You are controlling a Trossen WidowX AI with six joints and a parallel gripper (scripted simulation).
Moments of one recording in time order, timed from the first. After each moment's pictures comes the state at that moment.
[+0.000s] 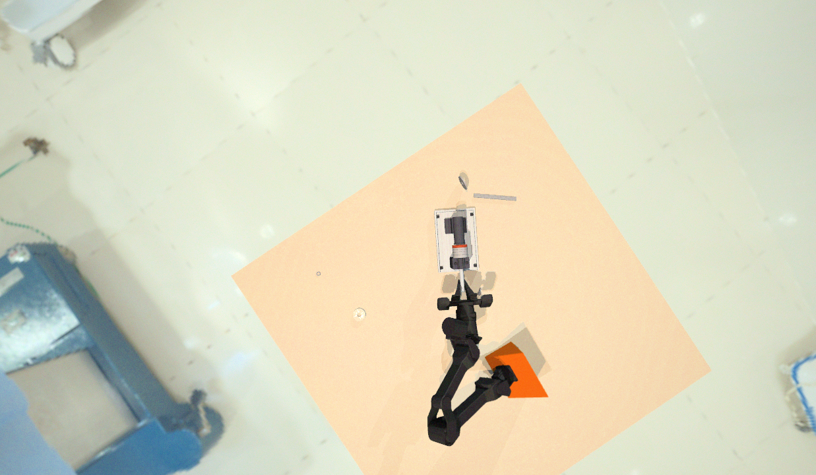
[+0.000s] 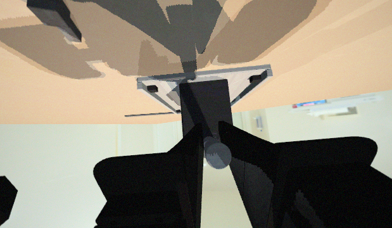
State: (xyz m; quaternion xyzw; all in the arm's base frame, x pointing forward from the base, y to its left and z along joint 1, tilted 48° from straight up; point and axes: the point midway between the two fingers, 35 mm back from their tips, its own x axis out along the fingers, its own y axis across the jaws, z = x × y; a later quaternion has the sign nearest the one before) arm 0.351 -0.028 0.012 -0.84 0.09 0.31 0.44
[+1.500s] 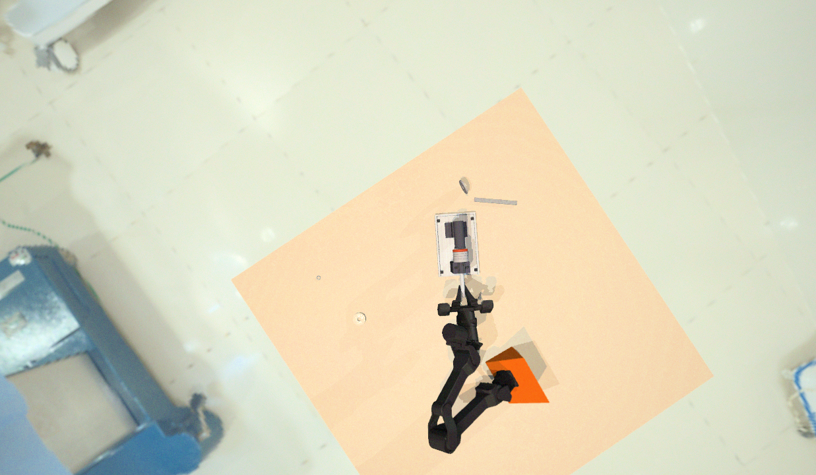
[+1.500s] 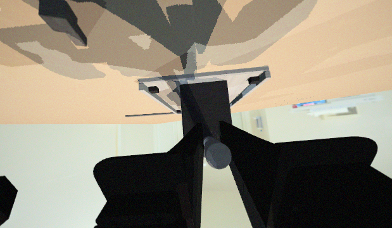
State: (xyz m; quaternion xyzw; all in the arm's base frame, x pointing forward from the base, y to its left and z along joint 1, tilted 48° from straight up) arm 0.348 -0.027 0.013 -0.84 0.09 0.31 0.44
